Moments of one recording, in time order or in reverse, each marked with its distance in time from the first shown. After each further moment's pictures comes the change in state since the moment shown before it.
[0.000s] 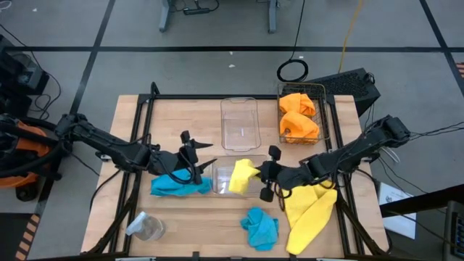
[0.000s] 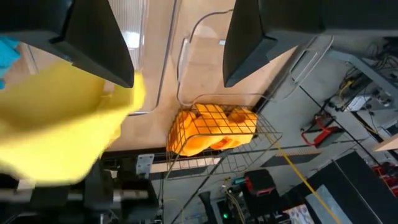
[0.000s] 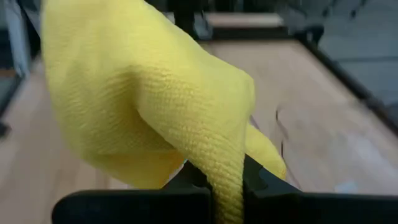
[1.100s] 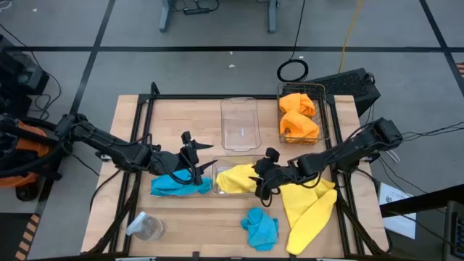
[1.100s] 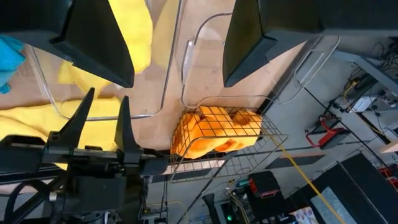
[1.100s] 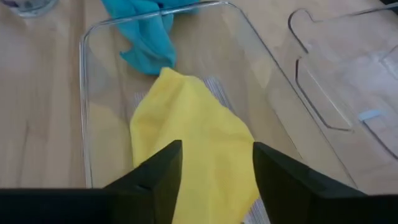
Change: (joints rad) left arm 0.000 0.009 0.000 -0.003 0.019 -0.007; right arm -0.076 0.102 0.000 -0.137 -0.127 0.169
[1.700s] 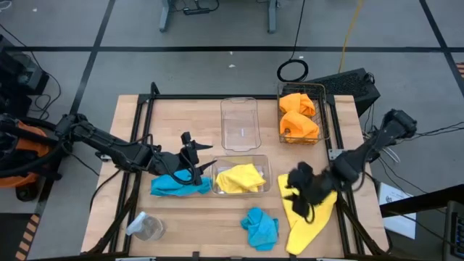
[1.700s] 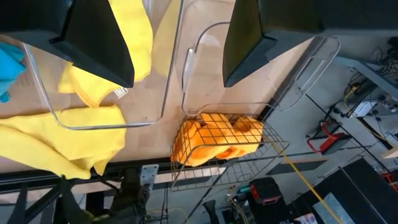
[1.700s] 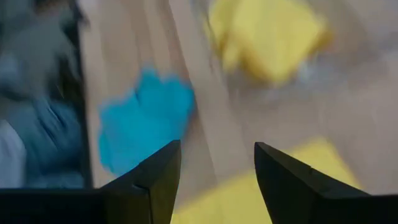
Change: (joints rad) left arm 0.000 0.000 0.000 -0.037 0.002 -0.019; right arm 0.321 -0.290 0.034 -0.516 -0.155 0.469
